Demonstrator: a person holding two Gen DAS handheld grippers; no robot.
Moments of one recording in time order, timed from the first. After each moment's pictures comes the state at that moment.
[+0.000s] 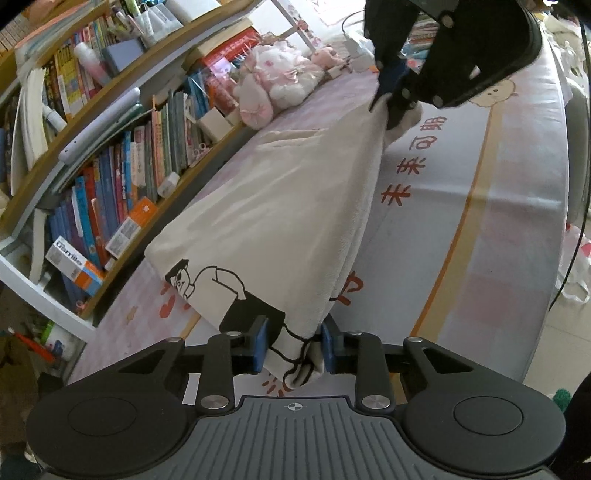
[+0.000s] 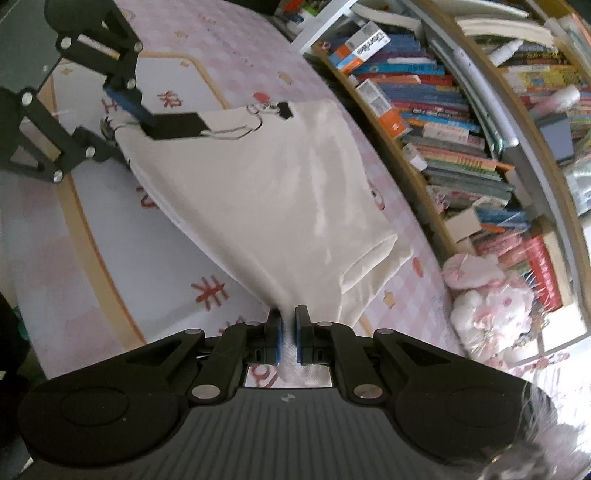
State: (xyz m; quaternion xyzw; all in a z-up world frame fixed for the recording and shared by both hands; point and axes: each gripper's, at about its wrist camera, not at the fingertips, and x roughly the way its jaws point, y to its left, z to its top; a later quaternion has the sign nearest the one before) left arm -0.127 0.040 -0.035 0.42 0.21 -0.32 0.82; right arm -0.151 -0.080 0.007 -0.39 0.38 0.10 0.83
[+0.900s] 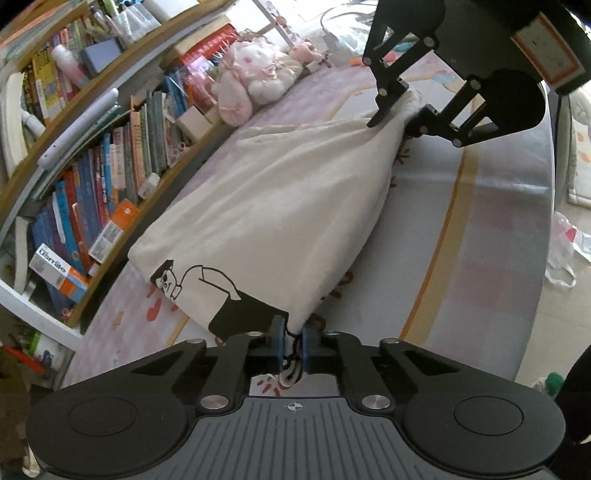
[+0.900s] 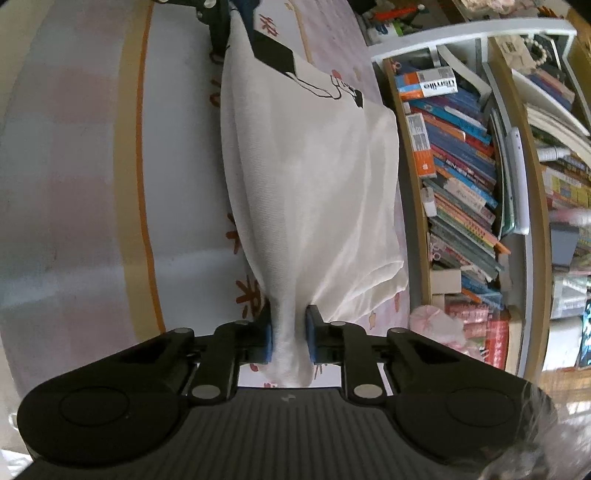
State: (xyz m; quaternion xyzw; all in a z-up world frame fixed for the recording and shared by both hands) left arm -0.124 0.039 -0.035 0.43 0.23 -0.34 0.80; right arm -0.170 -0.072 -0.066 -0.58 0.33 0.10 0.74
